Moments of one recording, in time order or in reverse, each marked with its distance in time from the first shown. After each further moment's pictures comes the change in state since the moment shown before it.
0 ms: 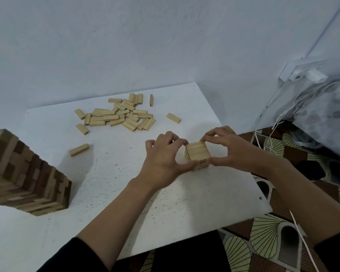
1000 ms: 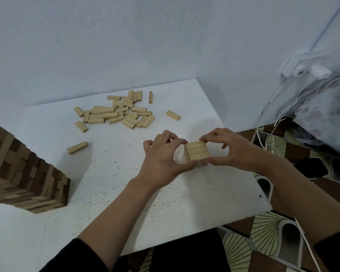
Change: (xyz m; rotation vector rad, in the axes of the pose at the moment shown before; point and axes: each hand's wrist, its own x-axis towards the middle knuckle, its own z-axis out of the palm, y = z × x) left_hand -0.002 0.000 0.007 -0.056 0.019 -0.052; right_hand -0.003 0.015 0.006 0.080 -0.010 0.017
